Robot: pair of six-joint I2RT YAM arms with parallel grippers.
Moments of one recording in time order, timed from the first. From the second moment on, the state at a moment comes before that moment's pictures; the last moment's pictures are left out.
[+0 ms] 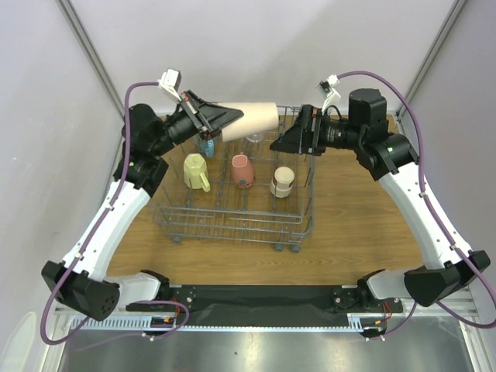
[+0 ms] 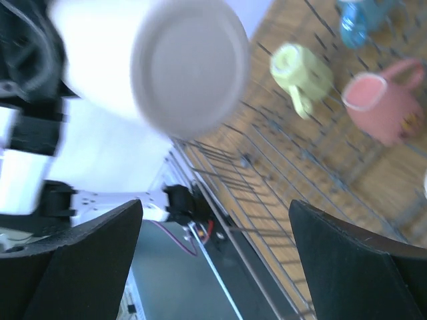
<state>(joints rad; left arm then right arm) -0.36 1.23 1.34 0.09 0.61 -1.21 0.43 1.35 1.63 -0.65 -0.70 0.57</state>
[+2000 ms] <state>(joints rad) -0.16 1.25 1.51 -0.56 0.48 -0.90 0.35 1.55 1.72 -0.44 -0.55 0.74</state>
